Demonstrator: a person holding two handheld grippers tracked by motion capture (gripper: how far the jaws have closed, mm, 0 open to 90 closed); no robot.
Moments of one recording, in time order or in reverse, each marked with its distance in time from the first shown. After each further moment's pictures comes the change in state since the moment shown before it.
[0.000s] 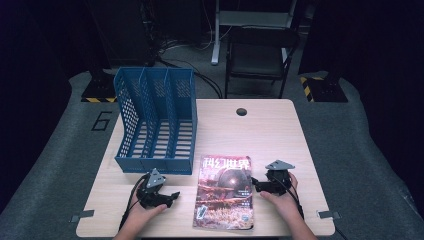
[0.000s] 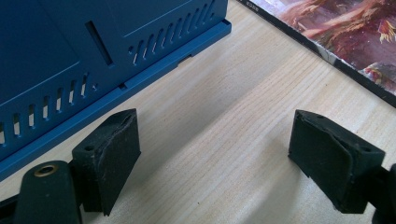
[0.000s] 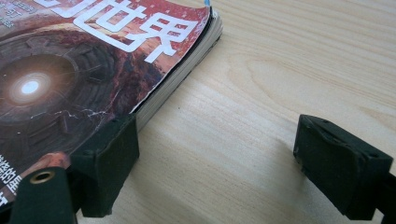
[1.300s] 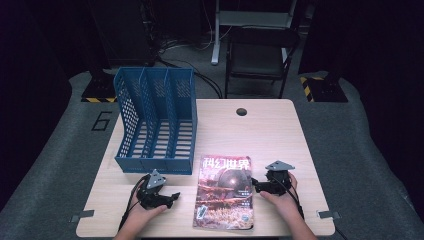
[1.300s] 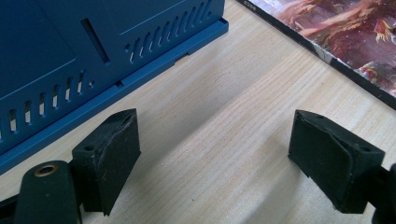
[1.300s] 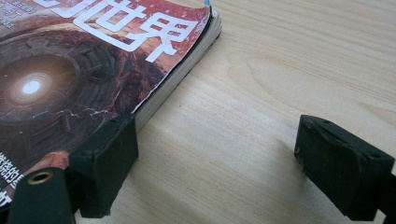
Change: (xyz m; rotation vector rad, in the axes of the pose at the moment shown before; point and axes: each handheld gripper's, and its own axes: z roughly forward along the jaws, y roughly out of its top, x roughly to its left) left arm -0.002 -0.001 -0.002 0.006 -0.003 -0.003; right arm 0.002 -0.001 -0.001 0.005 -0.012 0.013
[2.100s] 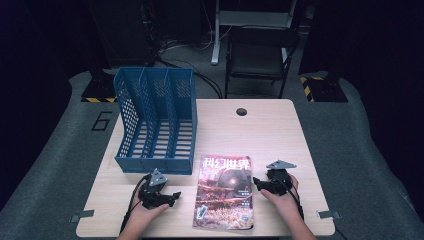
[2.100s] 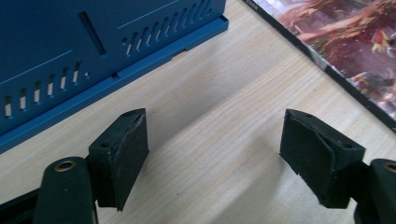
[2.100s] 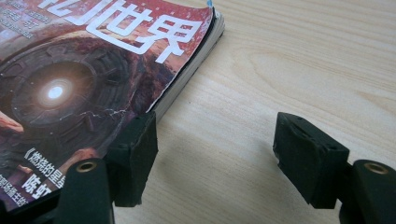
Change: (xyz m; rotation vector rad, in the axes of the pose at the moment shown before) left arm -0.009 0.011 -0.004 0.055 0.009 -0.063; right arm 0.003 0.007 -0.011 0.038 0.009 0.047
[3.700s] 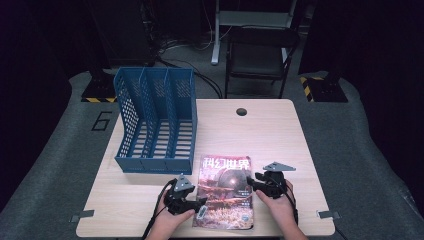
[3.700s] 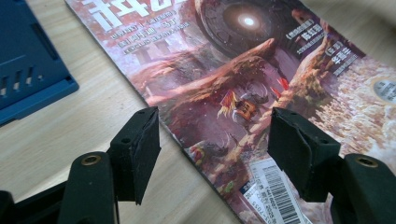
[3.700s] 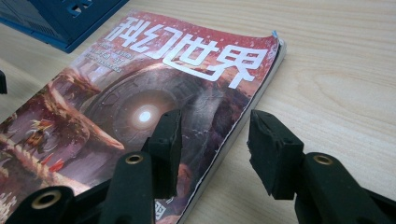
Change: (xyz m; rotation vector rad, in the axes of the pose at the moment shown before) left arm -0.075 0.032 0.020 -0.045 -0.132 -0.020; right arm 0.025 0.004 -0.011 -0.074 0.137 0.070
